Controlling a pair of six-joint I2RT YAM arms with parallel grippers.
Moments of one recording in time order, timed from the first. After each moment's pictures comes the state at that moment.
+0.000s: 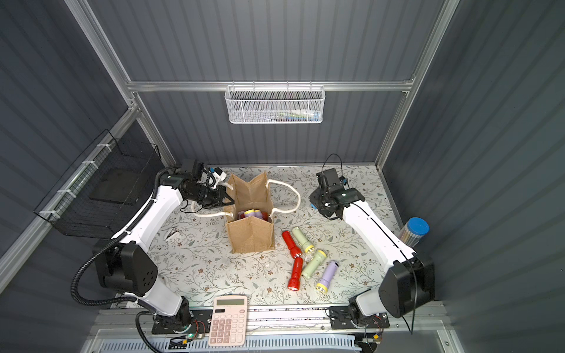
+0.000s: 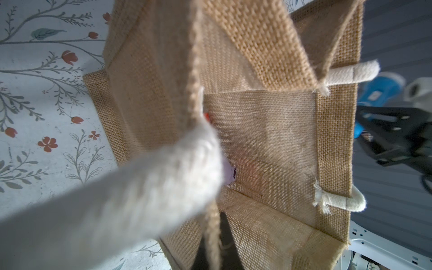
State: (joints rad) left arm -0.20 1.62 1.52 -0.99 0.62 -0.19; right arm 0.39 1.41 1.32 -0.73 0.07 1.01
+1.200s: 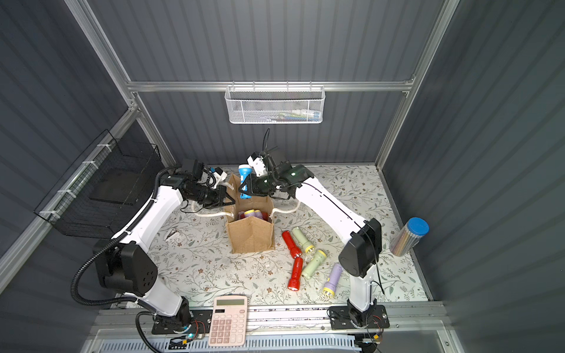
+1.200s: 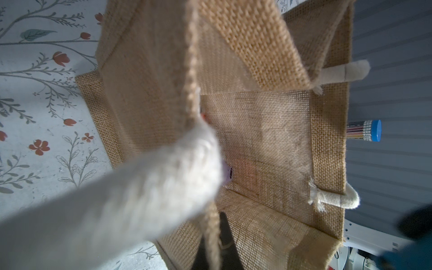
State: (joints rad) left arm -0.20 1.62 1.52 -0.98 0.64 -0.20; right arm 0.72 1.91 1.97 -0.76 -0.47 0.55
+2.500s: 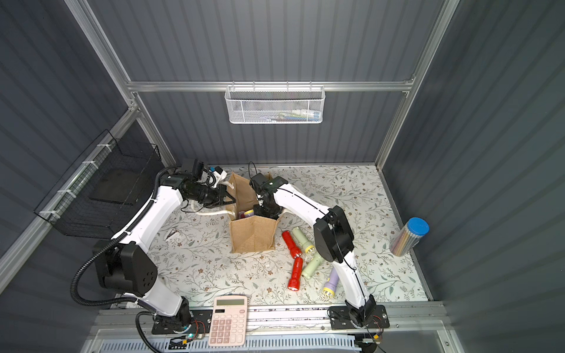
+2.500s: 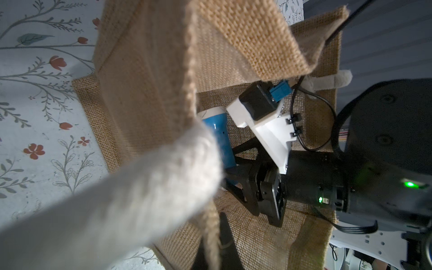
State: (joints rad) left arm -0.20 1.62 1.52 -0.96 0.65 -0.22; right arm 0.75 2.19 1.99 -1.11 -0.19 0.45
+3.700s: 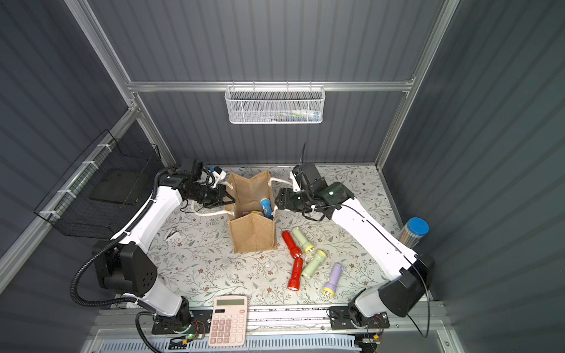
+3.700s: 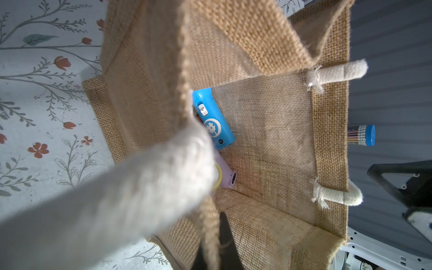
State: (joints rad) left arm -0.19 1.62 1.51 -0.96 0.65 -0.22; right arm 0.63 1.41 1.50 -0.91 -0.09 0.66
